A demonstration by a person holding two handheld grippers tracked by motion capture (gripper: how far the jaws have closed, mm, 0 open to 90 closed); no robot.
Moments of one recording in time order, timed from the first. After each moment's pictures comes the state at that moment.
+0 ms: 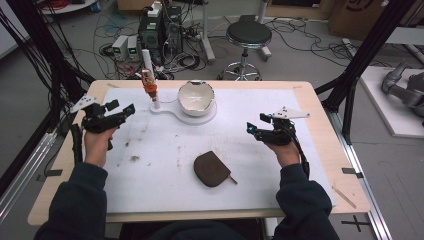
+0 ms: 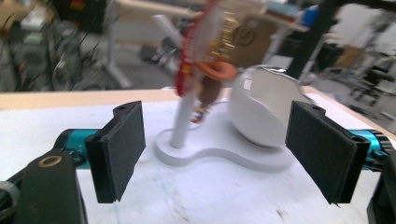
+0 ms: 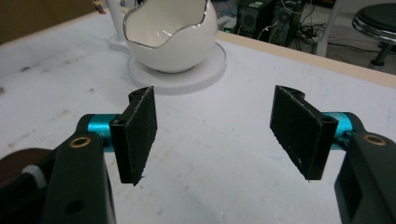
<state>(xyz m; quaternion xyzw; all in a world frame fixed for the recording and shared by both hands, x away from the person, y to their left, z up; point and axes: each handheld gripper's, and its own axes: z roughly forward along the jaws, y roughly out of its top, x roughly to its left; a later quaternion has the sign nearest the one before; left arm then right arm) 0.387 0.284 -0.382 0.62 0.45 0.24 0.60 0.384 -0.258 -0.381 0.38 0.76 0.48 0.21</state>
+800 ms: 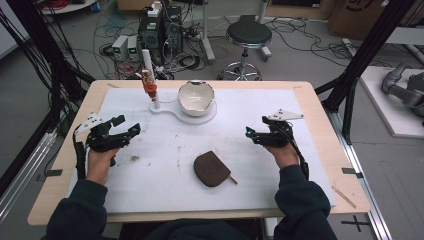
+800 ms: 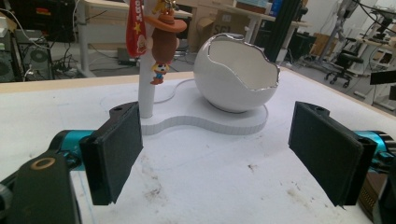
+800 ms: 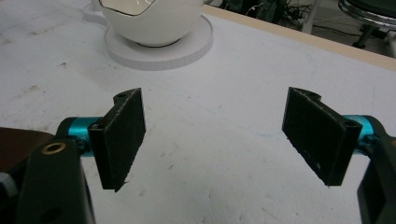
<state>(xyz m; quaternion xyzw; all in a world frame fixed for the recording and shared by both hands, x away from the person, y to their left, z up) 0.361 0.271 -0.411 0.64 0.41 0.22 0.61 0.385 -0.253 -0.390 0.39 0.77 0.44 0.22</state>
